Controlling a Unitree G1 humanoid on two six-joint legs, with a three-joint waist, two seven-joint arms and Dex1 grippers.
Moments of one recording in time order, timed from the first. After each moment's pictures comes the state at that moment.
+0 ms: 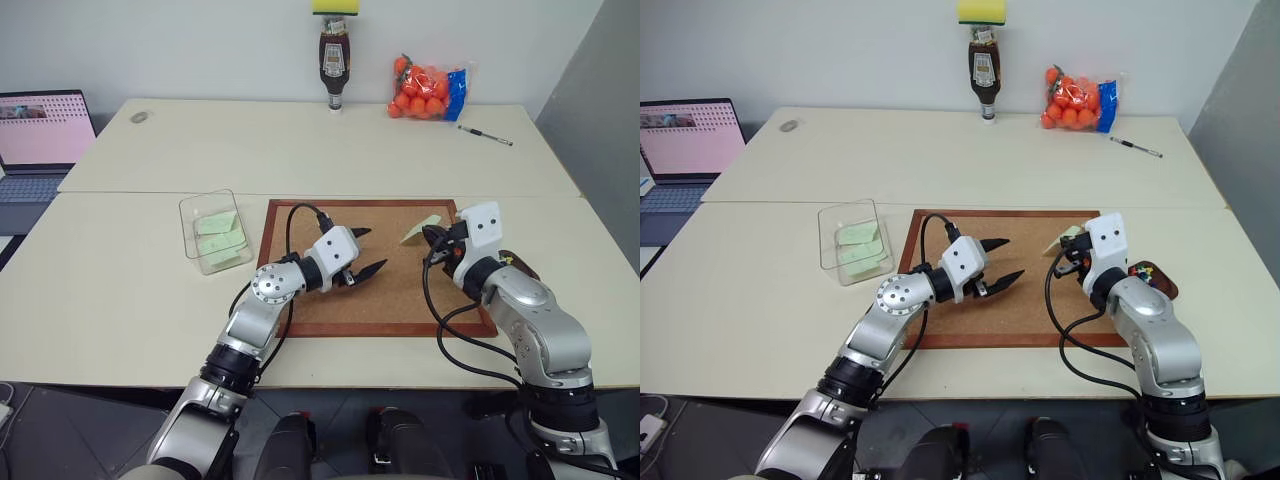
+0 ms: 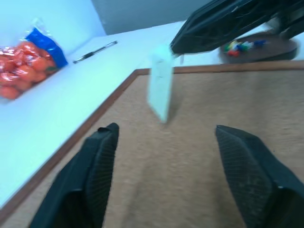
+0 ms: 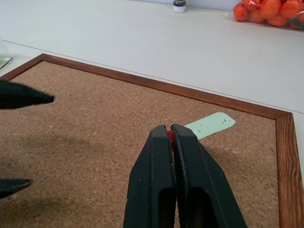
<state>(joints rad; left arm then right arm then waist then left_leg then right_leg) -0.54 0.24 -0.28 0.26 0.05 -0.08 -0.66 -0.33 -0.32 -0.04 -0.38 0.27 0.73 0.30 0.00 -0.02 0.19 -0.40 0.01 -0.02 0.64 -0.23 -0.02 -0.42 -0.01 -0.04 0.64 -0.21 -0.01</state>
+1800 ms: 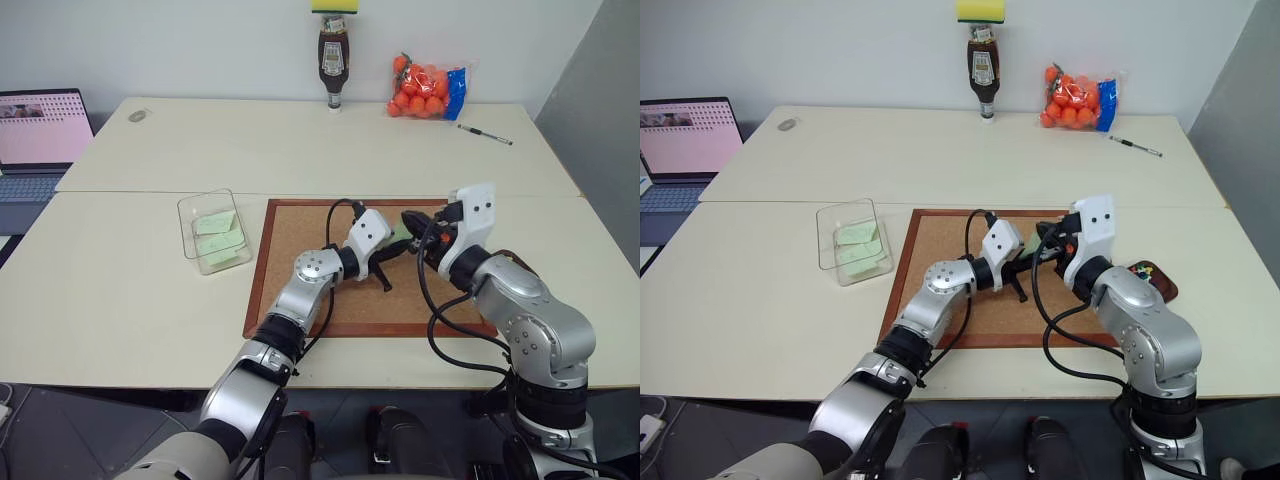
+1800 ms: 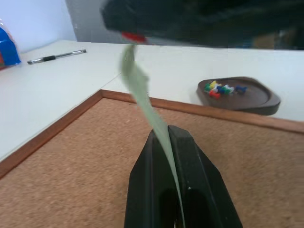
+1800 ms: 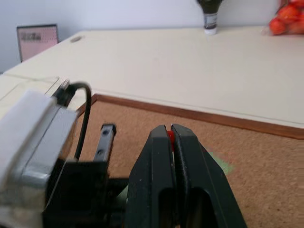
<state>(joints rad) -0.73 -0.01 -0.23 0.62 -0.08 -0.08 -0.76 -0.39 -0.21 -0.10 -0.51 0.44 0.90 0.20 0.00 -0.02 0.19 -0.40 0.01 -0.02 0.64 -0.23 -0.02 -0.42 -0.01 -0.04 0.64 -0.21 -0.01</state>
